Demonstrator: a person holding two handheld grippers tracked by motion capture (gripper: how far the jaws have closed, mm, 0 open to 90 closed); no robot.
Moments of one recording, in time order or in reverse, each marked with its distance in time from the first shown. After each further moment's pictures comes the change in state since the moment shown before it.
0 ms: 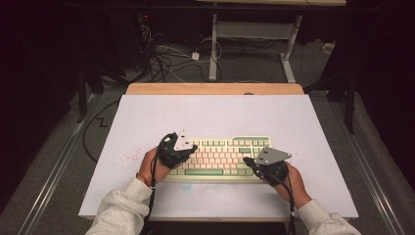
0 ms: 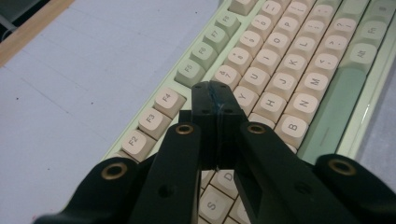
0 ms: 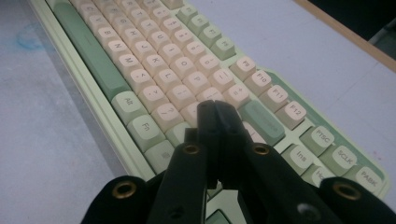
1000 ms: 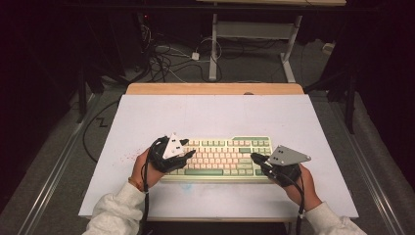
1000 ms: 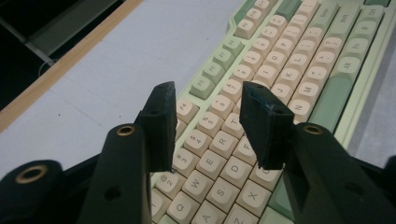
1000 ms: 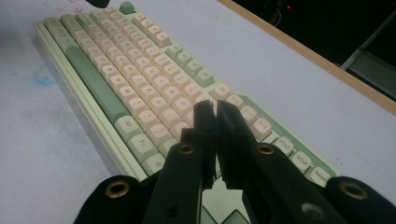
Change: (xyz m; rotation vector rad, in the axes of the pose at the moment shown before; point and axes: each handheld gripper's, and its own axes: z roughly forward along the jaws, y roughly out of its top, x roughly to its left) left arm -0.006 -0.011 -0.026 -0.110 0.073 0.050; right arm -0.007 0.002 -0.034 -0.115 -0.036 0.032
